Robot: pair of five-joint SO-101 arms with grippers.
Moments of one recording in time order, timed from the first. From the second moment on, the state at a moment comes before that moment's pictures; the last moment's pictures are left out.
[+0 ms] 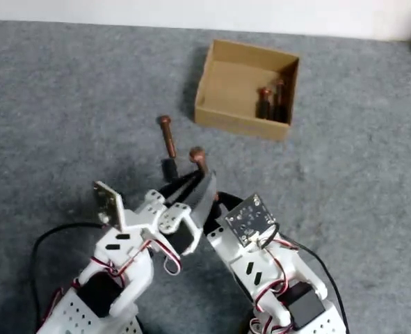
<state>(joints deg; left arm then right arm) 34.0 -102.5 93.1 18.5 34.3 -39.3 -104.6 83.5 48.5 11.0</state>
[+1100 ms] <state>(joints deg) 27.4 -102.3 90.6 17.8 34.2 -39.3 -104.7 81.2 49.1 12.9</state>
